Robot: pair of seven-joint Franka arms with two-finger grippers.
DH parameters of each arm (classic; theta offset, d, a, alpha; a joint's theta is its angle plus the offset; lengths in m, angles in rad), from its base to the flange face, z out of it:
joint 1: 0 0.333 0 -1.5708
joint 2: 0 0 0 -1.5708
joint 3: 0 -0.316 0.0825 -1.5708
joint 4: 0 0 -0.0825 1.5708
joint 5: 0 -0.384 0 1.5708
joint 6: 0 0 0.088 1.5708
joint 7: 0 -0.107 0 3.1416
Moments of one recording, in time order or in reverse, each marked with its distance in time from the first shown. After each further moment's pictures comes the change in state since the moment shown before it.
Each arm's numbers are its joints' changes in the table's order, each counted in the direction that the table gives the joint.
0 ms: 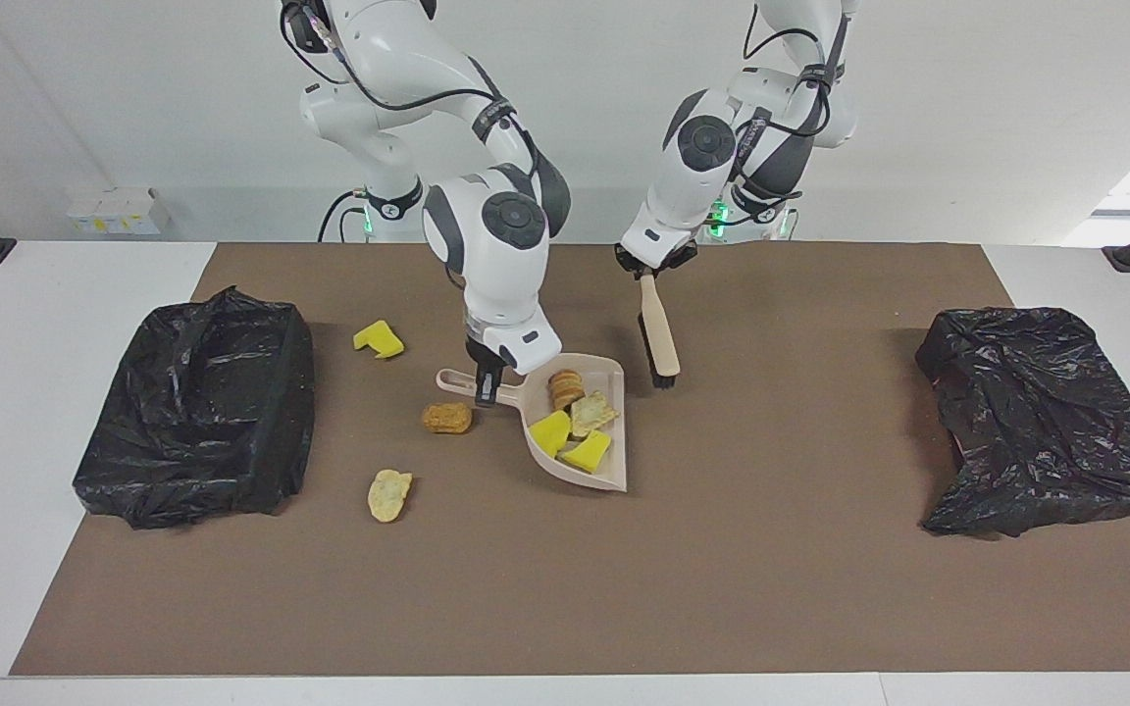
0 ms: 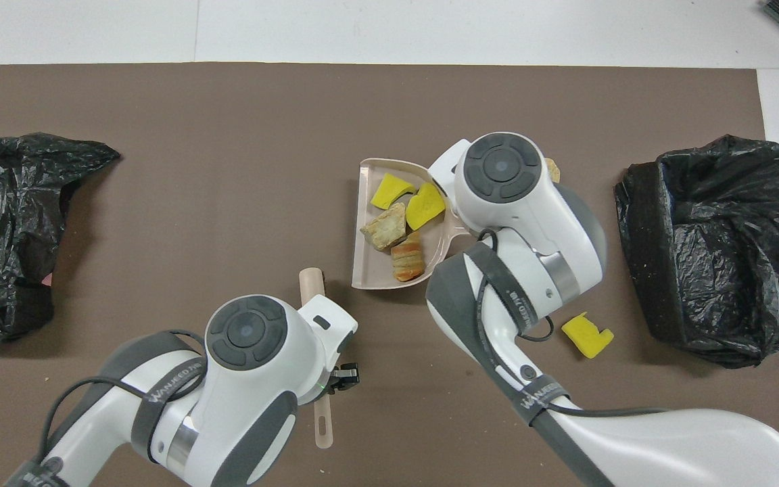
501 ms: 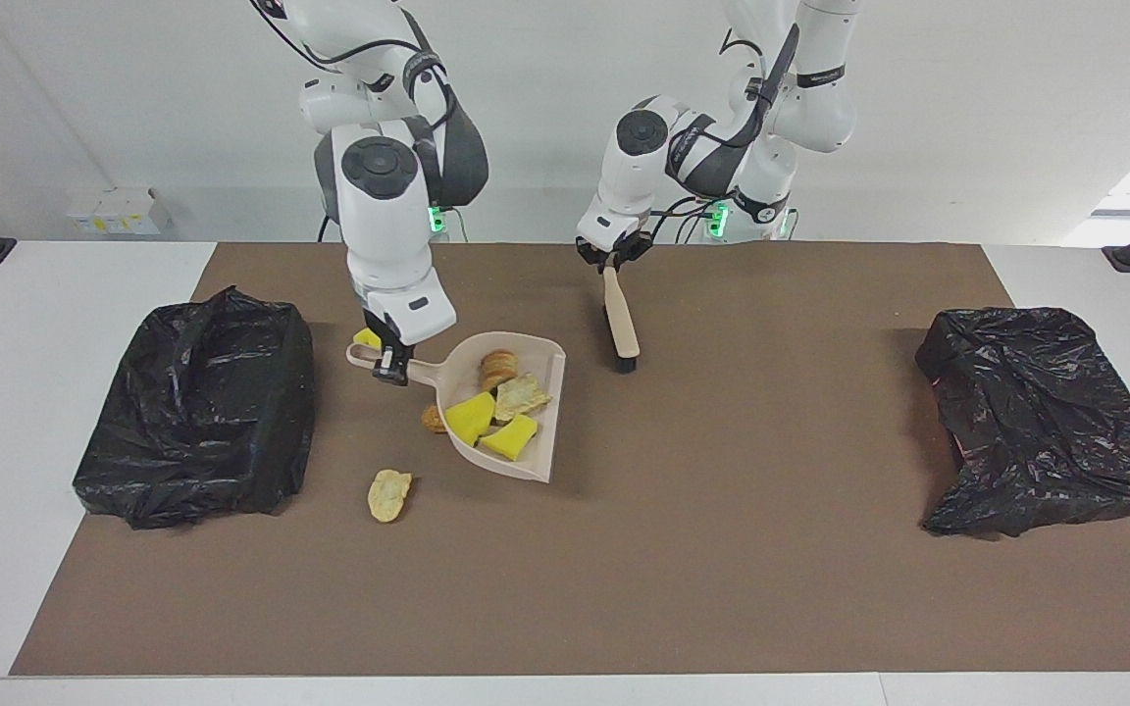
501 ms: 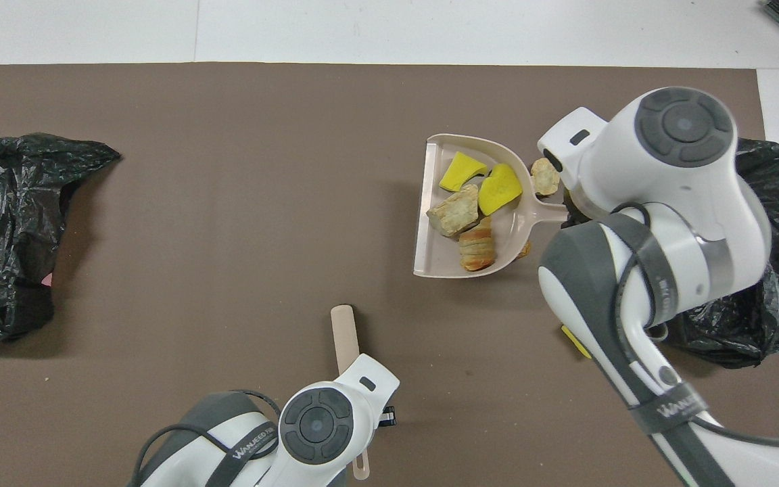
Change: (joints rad) left arm -0.167 0.001 0.010 -0.163 -0.001 -0.245 0.145; right arm -0.176 -0.148 0.001 -0.032 -0.038 0.087 0.178
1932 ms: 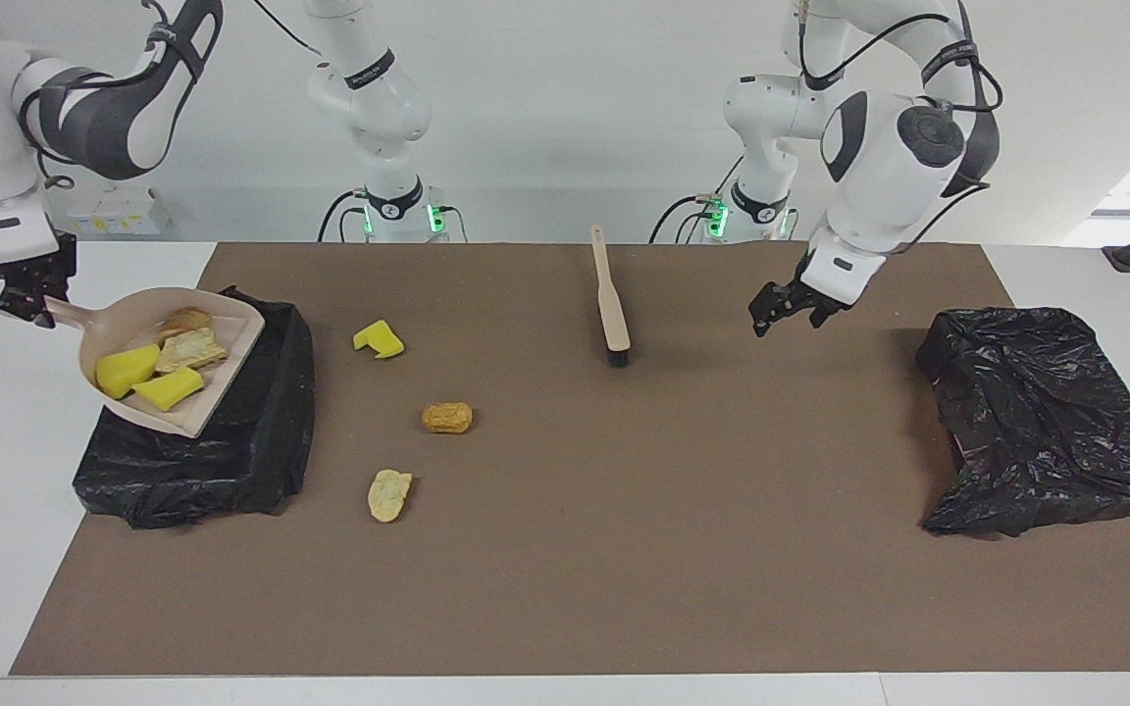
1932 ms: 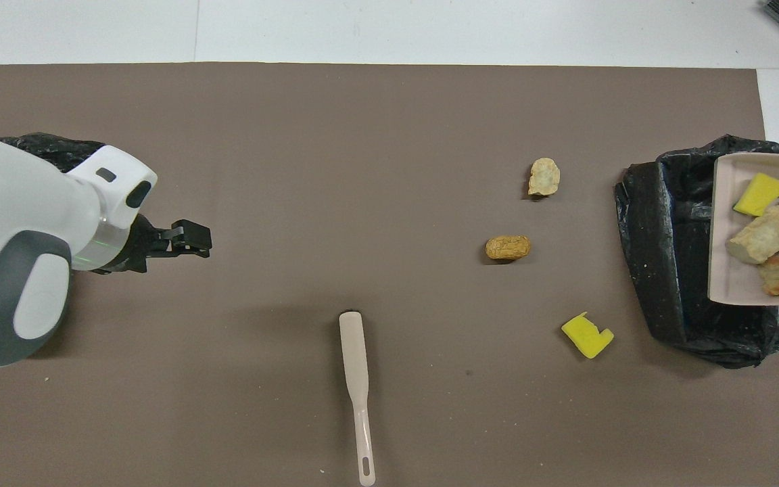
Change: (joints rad) left arm 0.651 0.071 -0.040 0.474 -0.121 0.338 -0.504; right arm -0.651 -0.132 0.013 -0.116 0.177 -0.212 0.638
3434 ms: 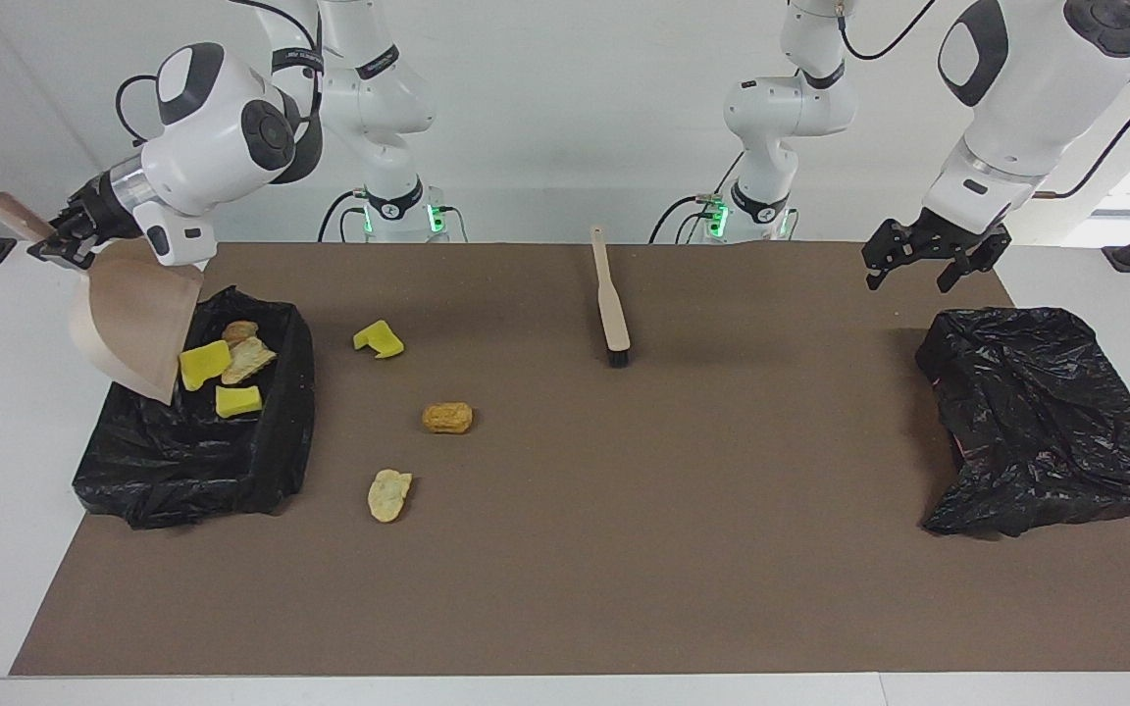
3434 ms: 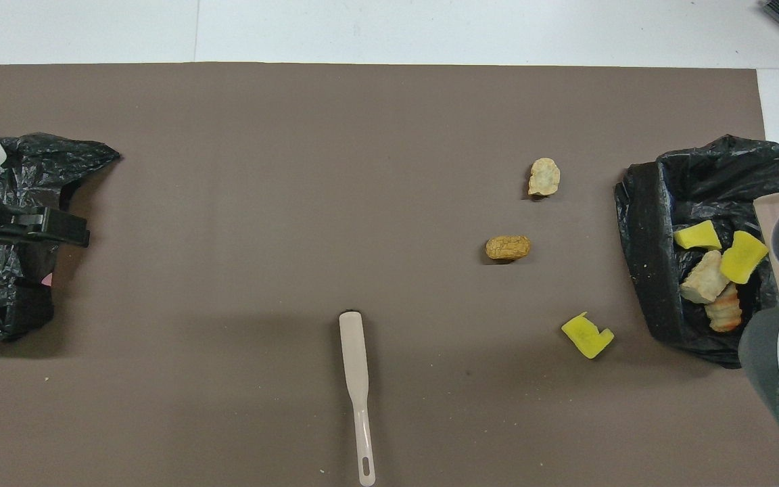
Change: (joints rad) left arm 0.130 -0.014 0.001 0.250 -0.108 0.258 -0.339; right arm 0.363 -0.166 -0.021 -0.169 0.860 0.317 -0.406
